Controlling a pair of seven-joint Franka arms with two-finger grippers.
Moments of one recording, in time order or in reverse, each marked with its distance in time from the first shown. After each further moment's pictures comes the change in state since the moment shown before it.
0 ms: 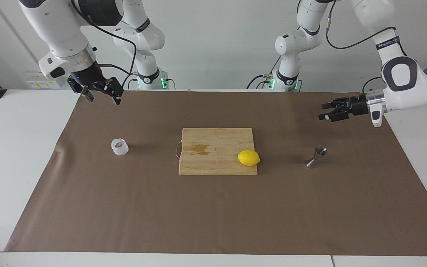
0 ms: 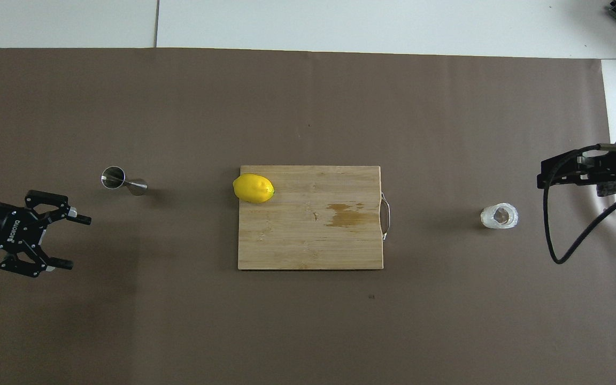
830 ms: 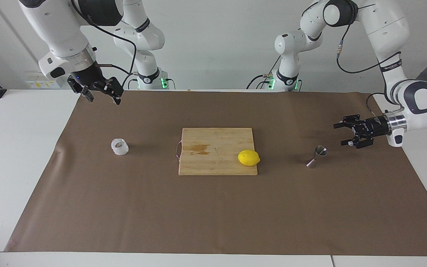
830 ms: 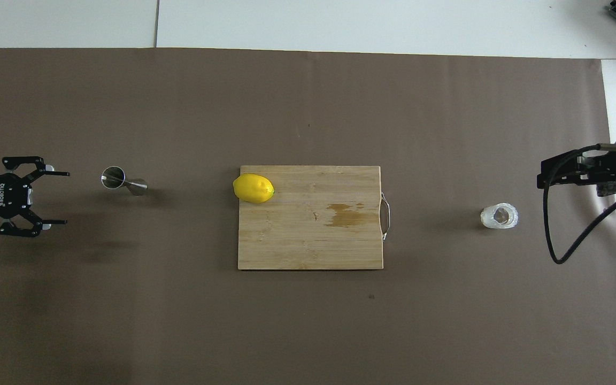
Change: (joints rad) left arm -0.174 0.263 0.315 0.165 -0.299 -0.012 -0.149; right arm 0.000 0.000 0.000 0.000 0.000 0.000 0.000
